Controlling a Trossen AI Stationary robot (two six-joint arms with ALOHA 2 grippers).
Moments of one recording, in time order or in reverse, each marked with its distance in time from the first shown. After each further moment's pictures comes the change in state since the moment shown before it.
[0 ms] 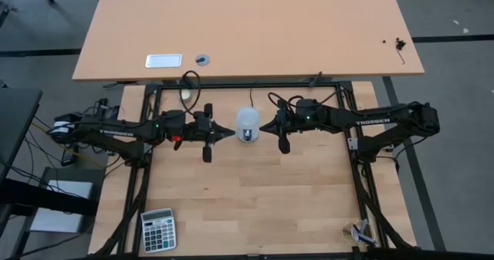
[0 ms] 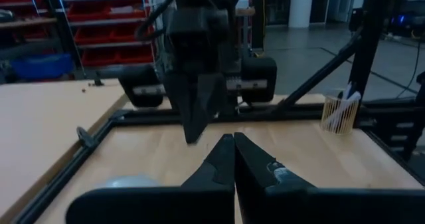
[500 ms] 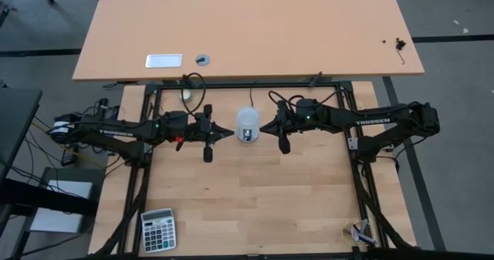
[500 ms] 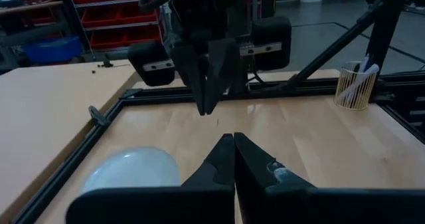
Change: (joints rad) left arm 0.000 -0.003 -0.001 -0.085 -0.040 0.032; right arm -0.003 0.000 0.000 0.001 -0.026 0.072
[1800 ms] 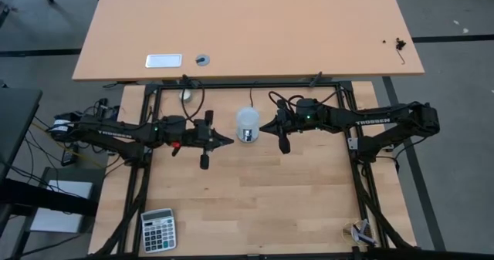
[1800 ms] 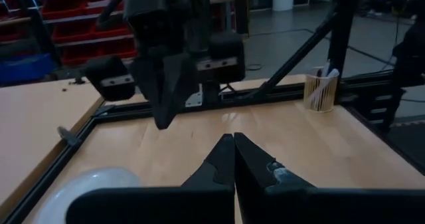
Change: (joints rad) left arm -0.065 -0.010 -0.006 0.030 0.035 0.023; right arm 0.001 0.000 0.000 0.014 0.000 -0.051
